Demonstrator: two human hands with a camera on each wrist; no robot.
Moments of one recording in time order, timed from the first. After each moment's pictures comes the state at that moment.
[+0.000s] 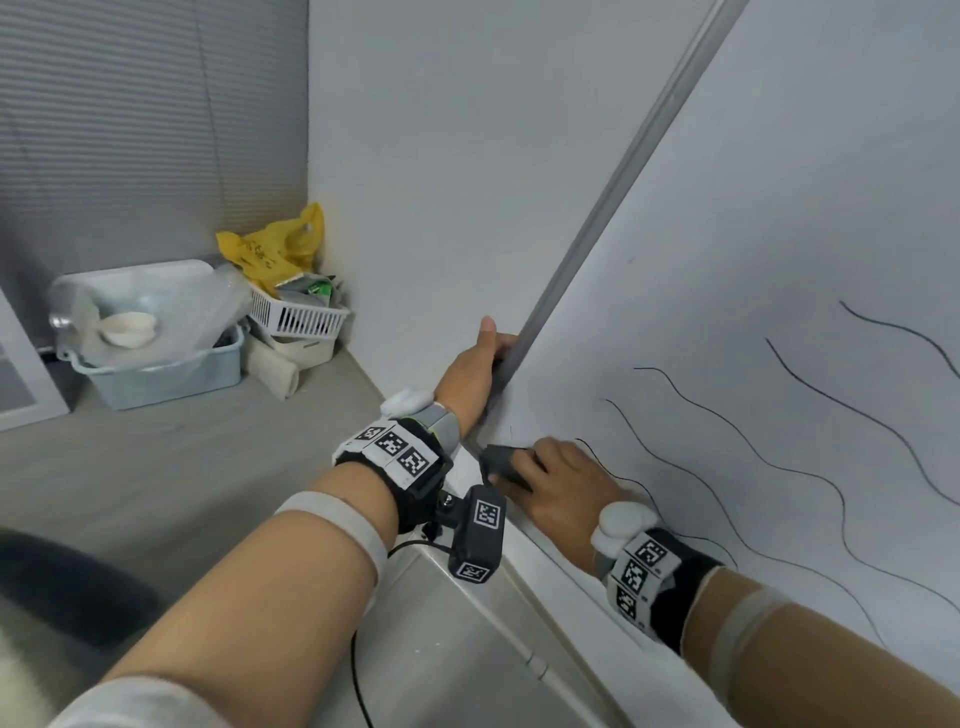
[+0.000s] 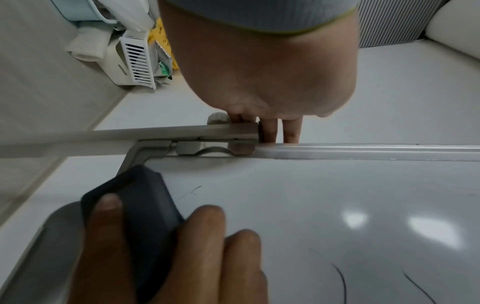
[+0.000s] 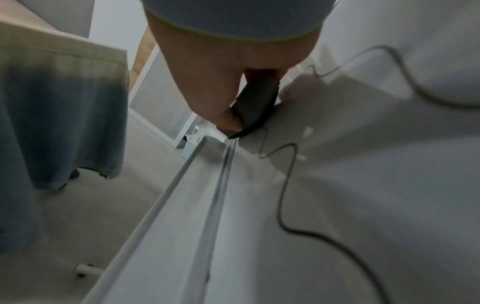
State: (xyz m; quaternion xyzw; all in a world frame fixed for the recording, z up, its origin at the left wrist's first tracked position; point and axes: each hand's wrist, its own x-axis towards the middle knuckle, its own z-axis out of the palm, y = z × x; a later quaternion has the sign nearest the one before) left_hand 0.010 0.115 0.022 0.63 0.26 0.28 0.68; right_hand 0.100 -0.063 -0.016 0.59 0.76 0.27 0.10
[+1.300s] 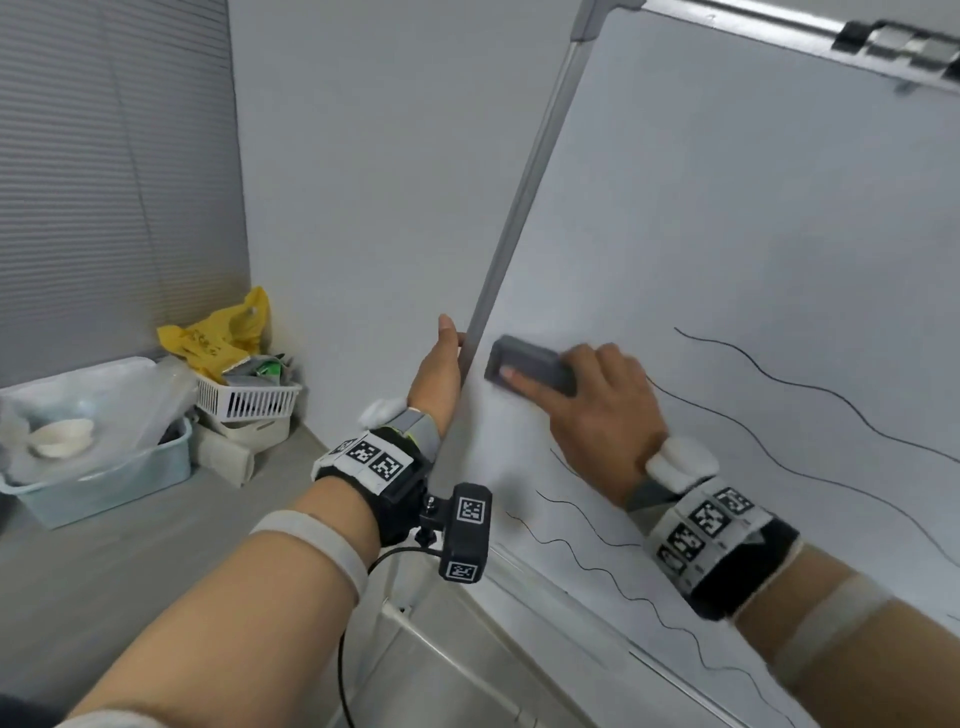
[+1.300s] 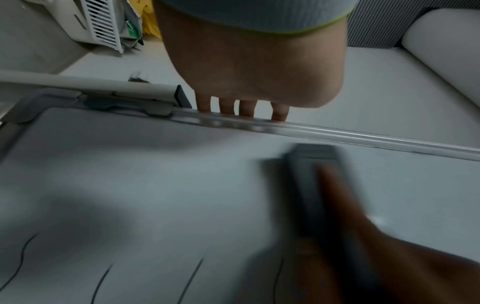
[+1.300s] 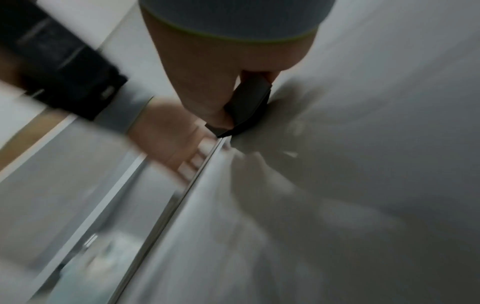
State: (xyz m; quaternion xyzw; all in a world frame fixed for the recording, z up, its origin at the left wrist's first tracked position) left_hand 0.037 0.099 0.108 0.59 0.29 0.30 0.69; right_hand 0.122 -0.077 0.139 0.65 0.61 0.46 -0.05
